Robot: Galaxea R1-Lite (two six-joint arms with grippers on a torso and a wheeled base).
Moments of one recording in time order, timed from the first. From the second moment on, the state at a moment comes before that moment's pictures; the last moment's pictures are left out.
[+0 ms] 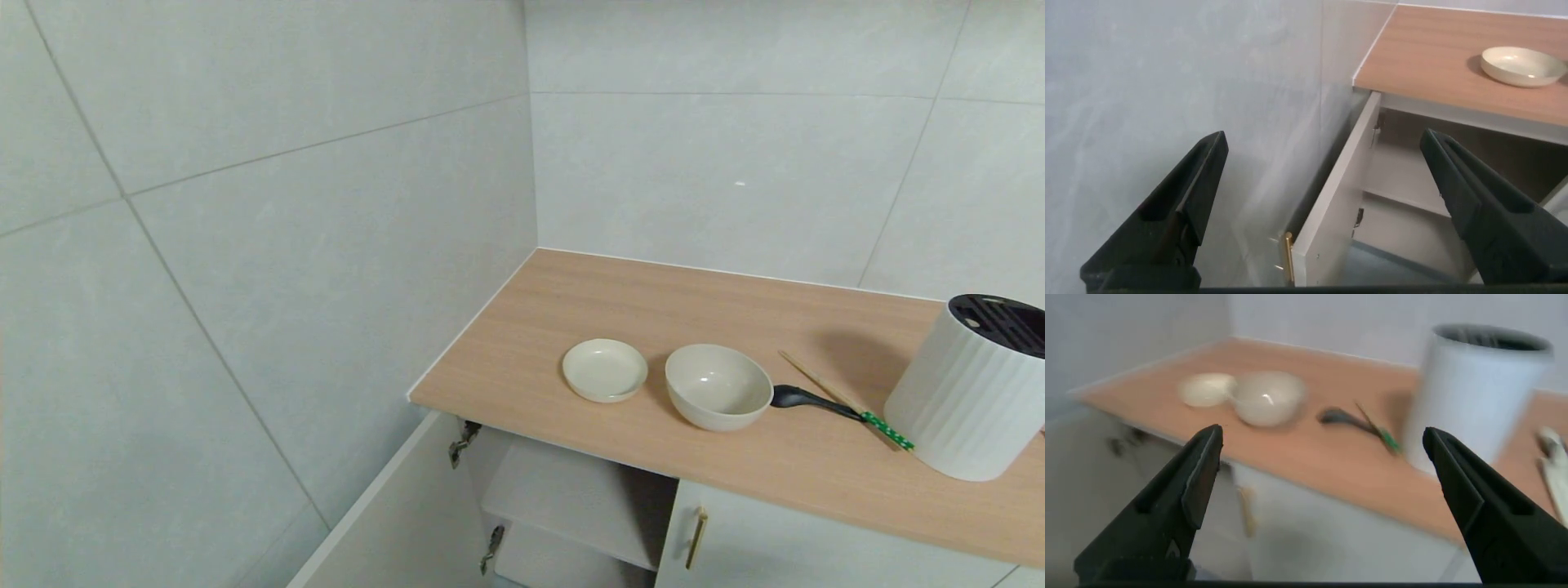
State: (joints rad) left arm 0.00 0.00 0.00 0.00 0.06 -0.01; right arm 0.01 0.01 -0.03 -0.11 0.12 -0.04
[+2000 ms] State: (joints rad) left arm 0.00 0.00 0.00 0.00 0.03 0.00; right arm 0.18 1.00 -0.41 -0.11 0.21 -0.11
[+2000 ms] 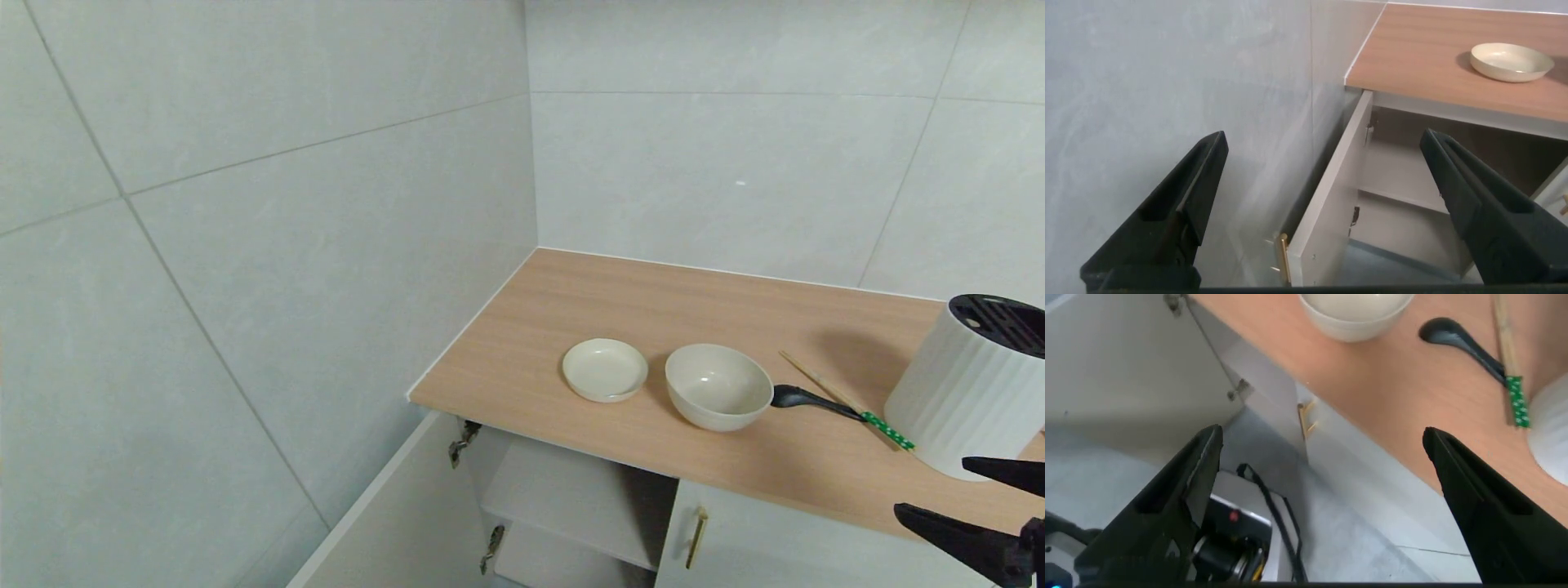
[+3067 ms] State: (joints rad) left arm 0.00 0.00 0.00 -0.01 0.04 0.01; right arm 0.34 1.43 -0.64 -0.25 0.08 0.07
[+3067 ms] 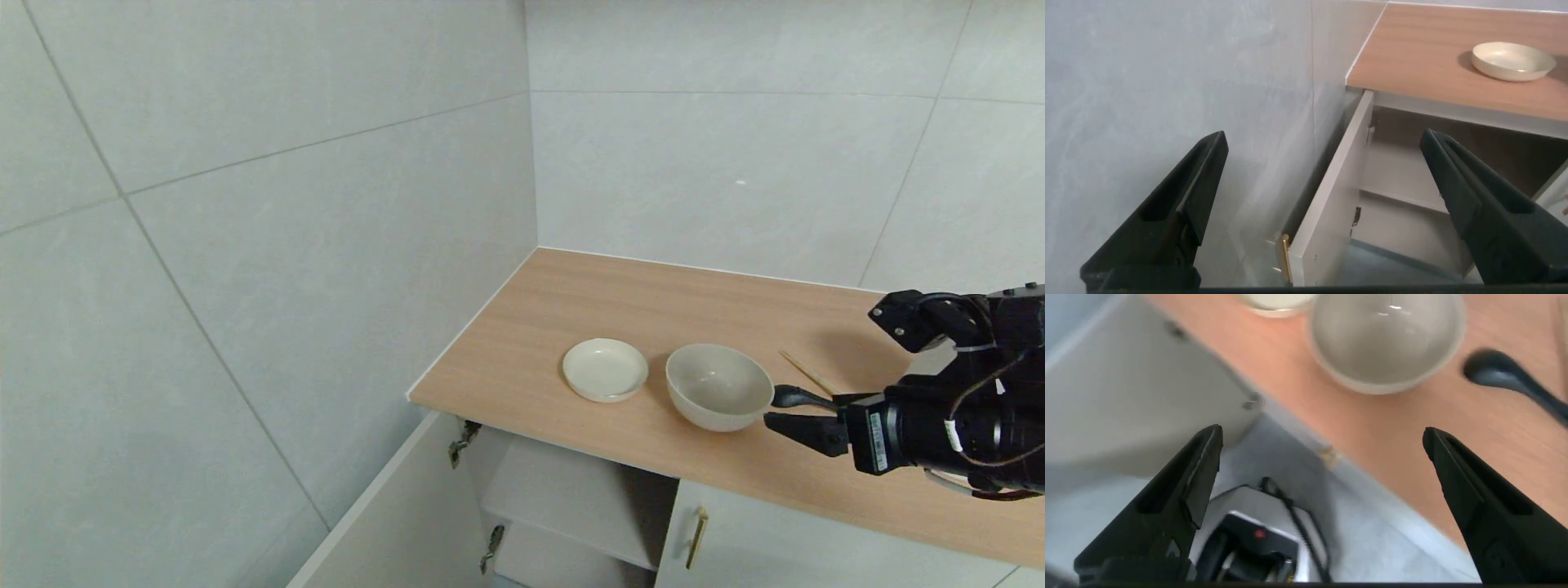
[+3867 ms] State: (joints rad) left arm -0.09 0.44 -0.38 -0.42 -0.16 -0.09; right arm 0.31 1.53 -0.68 -0.25 -0.01 0.06
